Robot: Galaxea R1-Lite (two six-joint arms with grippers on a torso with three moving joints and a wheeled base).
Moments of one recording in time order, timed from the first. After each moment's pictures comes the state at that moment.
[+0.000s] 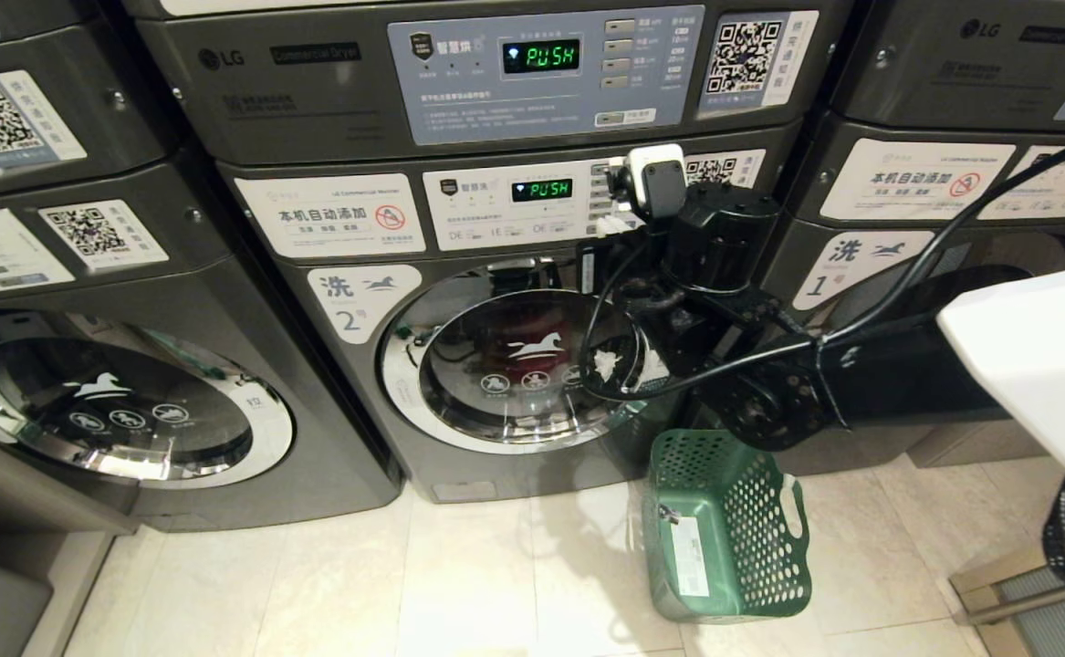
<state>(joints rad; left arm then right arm) -0.01 0.00 0.00 0.00 0.00 0.02 0.64 2.11 -1.48 -0.88 -0.41 -0.15</state>
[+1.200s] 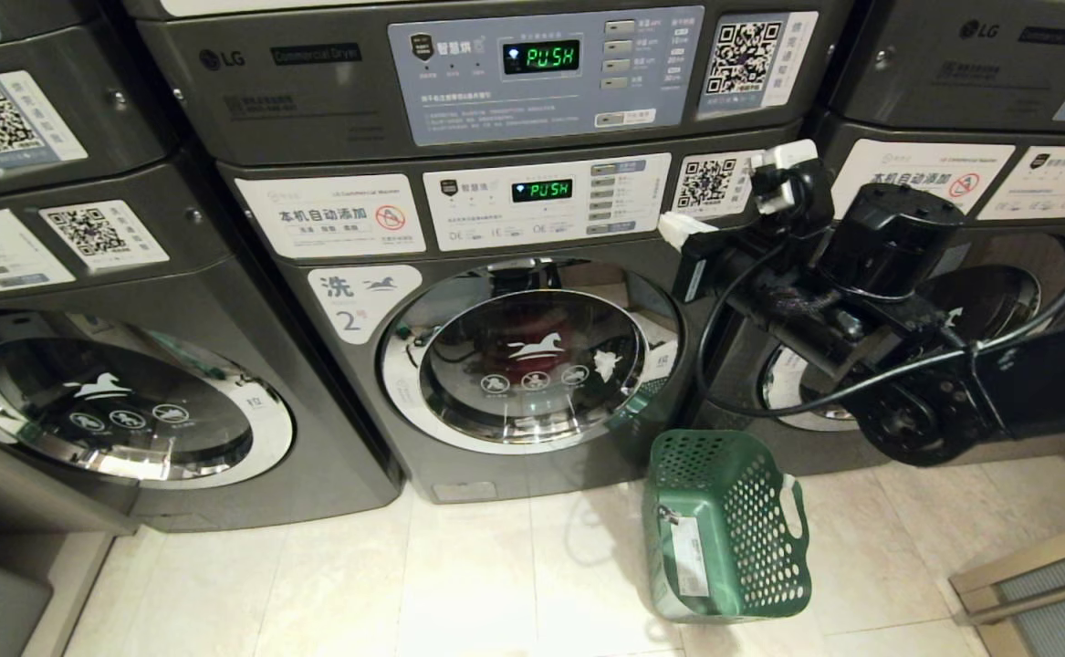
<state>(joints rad) -0.01 0.00 0.00 0.00 0.00 0.02 0.42 1.96 -1.19 -1.07 0.10 -0.06</state>
